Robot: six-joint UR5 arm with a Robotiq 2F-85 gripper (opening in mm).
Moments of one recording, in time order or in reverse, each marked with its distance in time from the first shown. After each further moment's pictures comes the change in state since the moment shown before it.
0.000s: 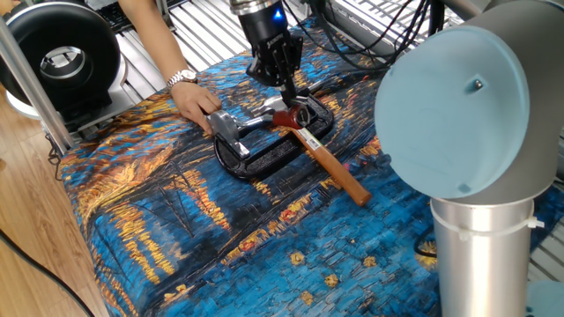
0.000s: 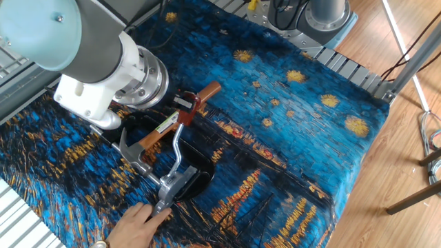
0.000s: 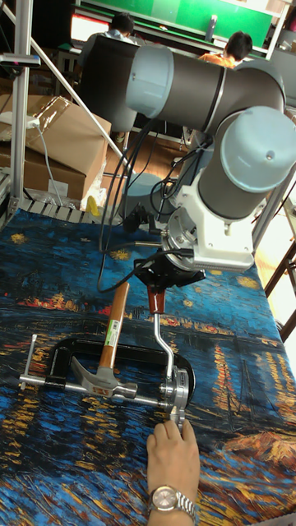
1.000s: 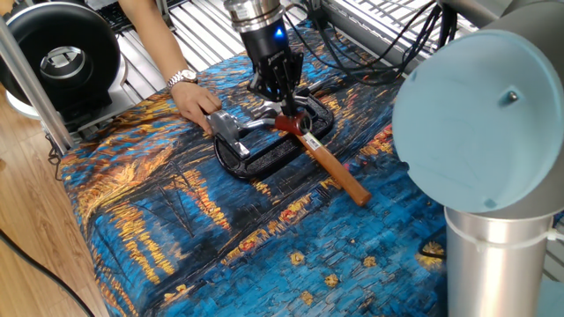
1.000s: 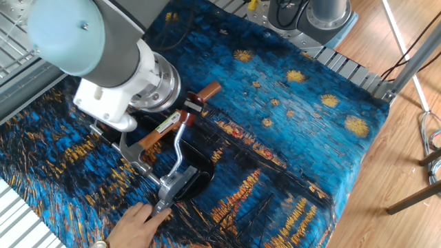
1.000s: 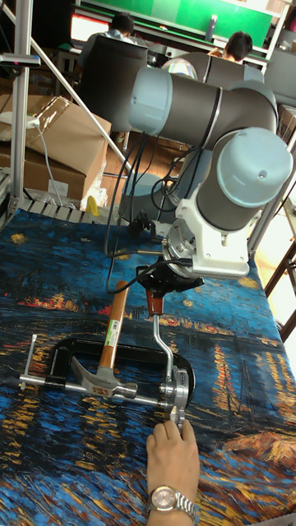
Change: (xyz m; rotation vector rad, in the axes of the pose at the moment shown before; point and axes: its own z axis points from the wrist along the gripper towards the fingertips) arm 0.003 0.009 0.030 0.001 0.003 -0.004
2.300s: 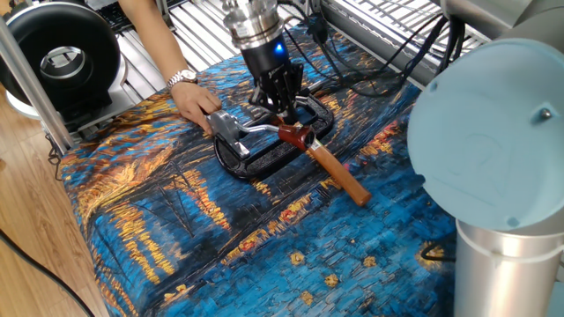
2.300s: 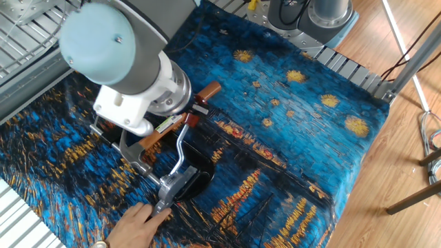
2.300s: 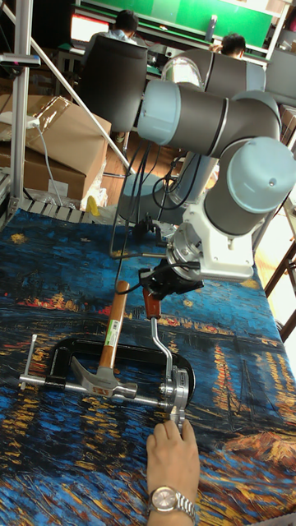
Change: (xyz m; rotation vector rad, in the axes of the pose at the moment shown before) arm 0.005 0.004 0.011 0.036 0.000 -0.013
